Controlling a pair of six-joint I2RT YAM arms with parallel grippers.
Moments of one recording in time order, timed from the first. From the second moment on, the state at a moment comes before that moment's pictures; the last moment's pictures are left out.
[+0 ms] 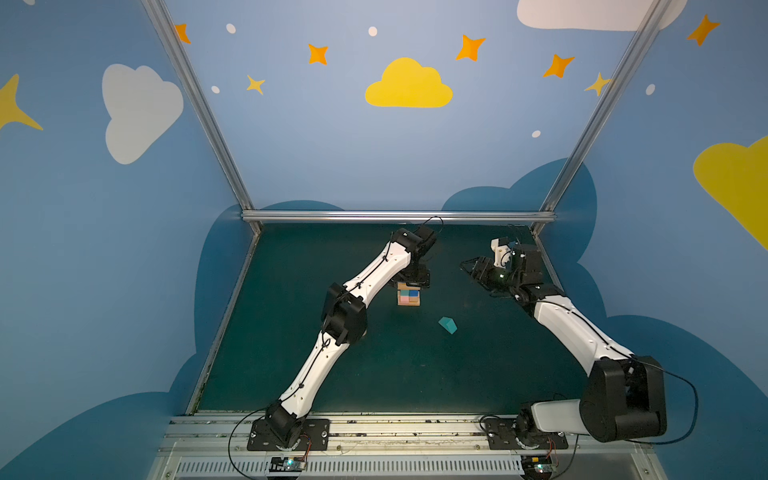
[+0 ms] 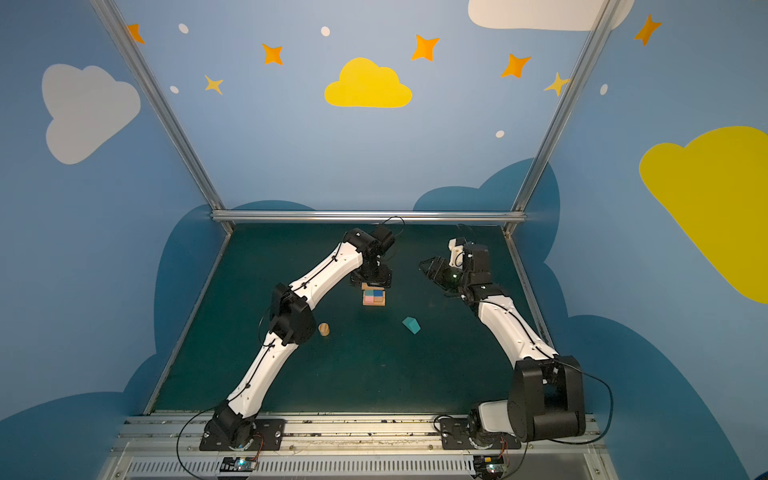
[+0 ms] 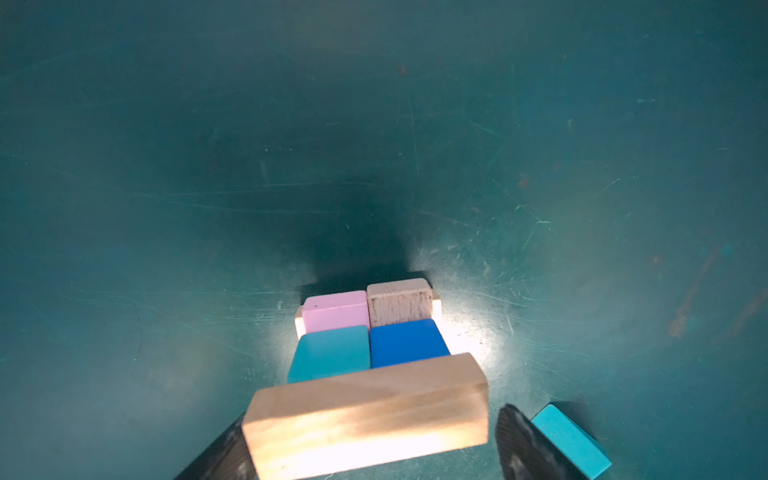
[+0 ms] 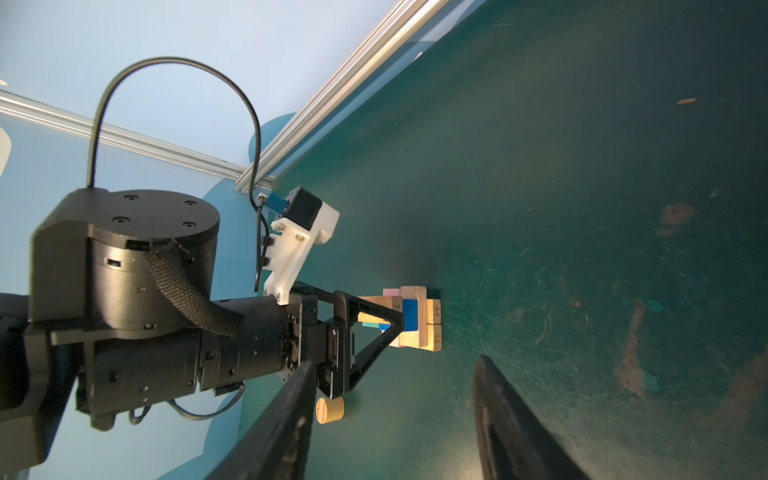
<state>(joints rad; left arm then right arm) -0.66 2.55 2.58 -1.40 -0.02 -0.56 0.16 1.37 0.94 -0.14 -0.51 0.68</state>
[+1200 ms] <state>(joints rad) -0.66 2.55 2.58 -1.40 0.00 -0.57 0.16 1.38 0.94 -0.14 -0.51 0.68</state>
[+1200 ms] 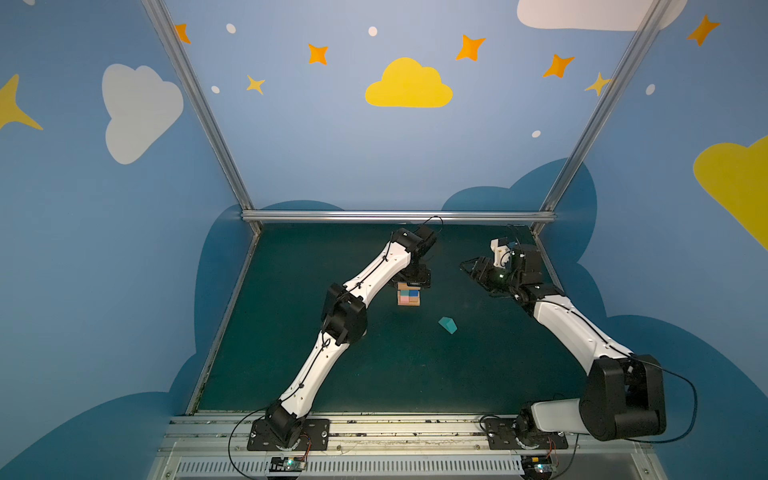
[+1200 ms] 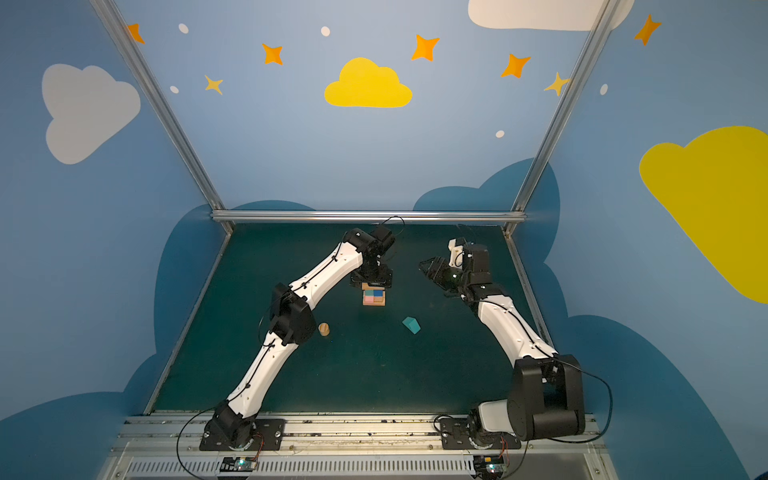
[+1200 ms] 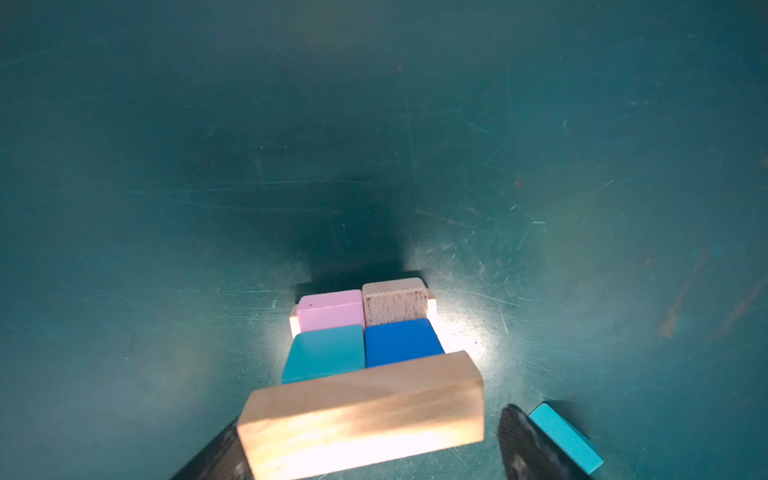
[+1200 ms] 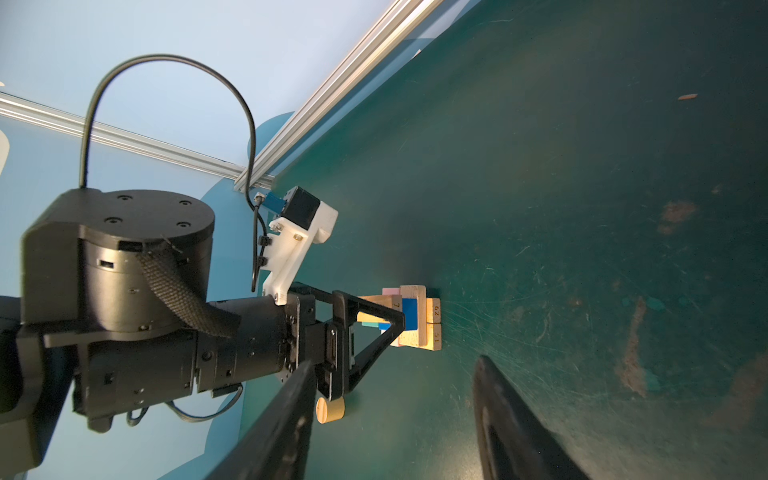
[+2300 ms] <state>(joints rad) -0.66 2.55 2.58 -1.39 0.00 -0.58 0.16 1.38 0.94 -0.14 -0.51 0.68</state>
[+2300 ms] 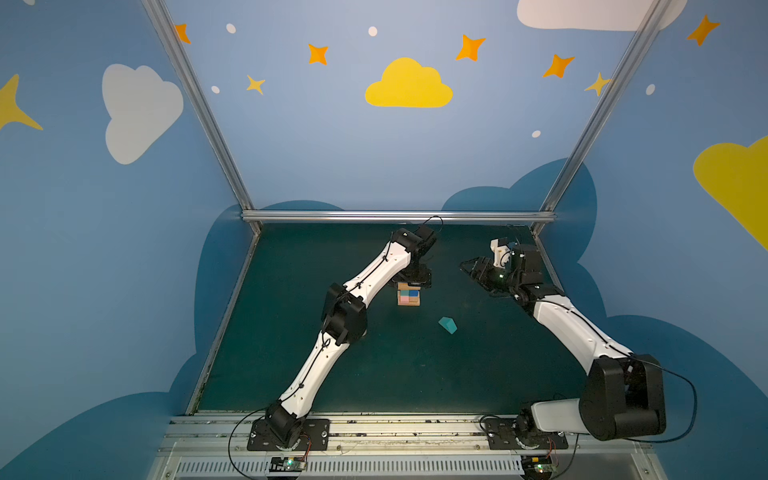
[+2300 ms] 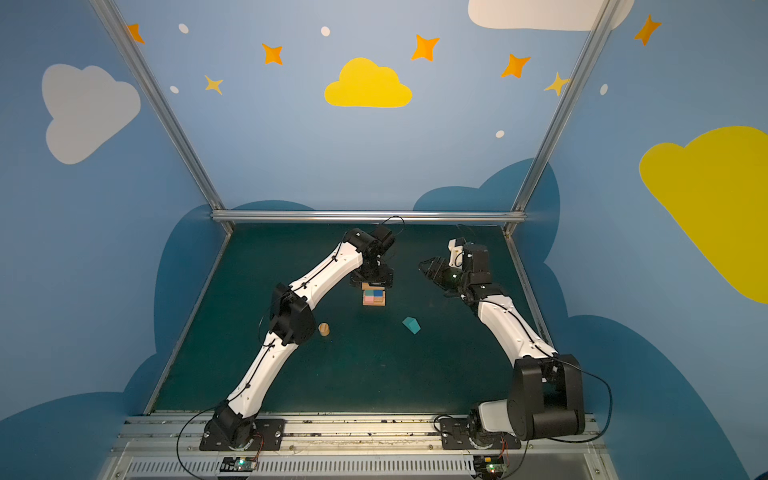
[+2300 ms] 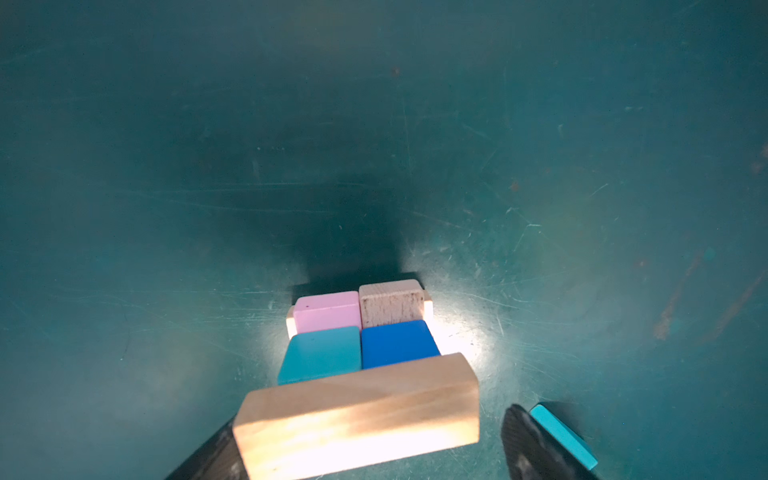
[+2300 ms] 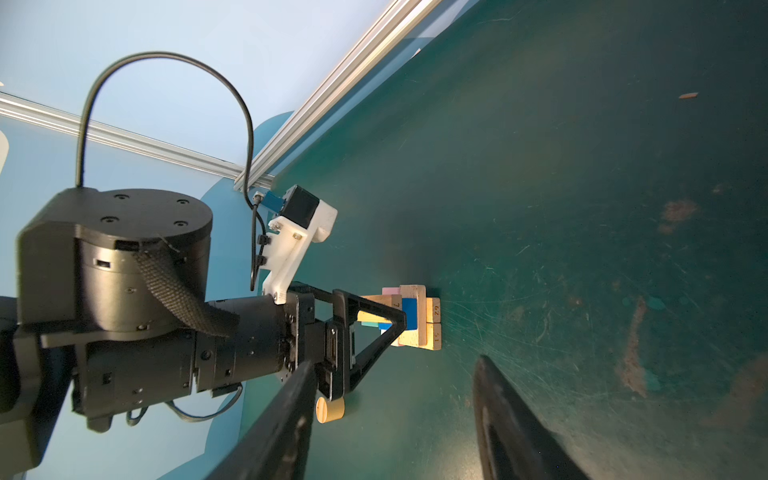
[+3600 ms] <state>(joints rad) -0.66 2.55 2.58 -1.39 -0.01 -0.59 0.16 1.38 0.94 -0.13 -0.51 0.68</state>
